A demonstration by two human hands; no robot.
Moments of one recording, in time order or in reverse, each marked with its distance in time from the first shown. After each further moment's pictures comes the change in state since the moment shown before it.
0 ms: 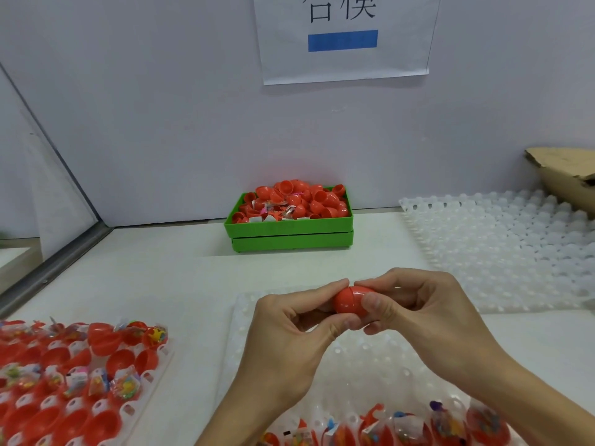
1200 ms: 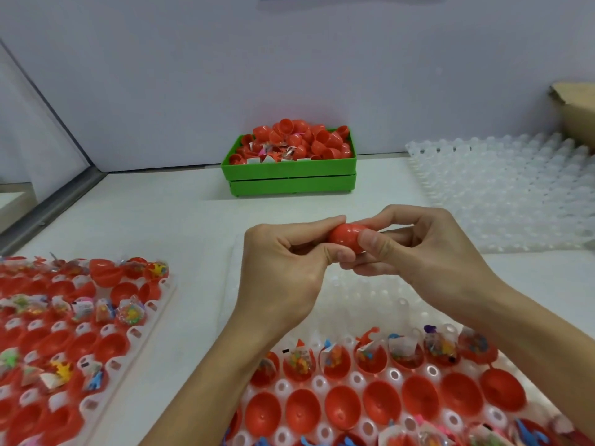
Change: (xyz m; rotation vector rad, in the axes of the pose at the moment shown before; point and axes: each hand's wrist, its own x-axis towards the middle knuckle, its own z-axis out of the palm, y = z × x) left_hand -0.002 0.000 0.004 0.123 0.165 0.129; right_hand -0.003 0.003 0.003 0.026 -0.064 0.091
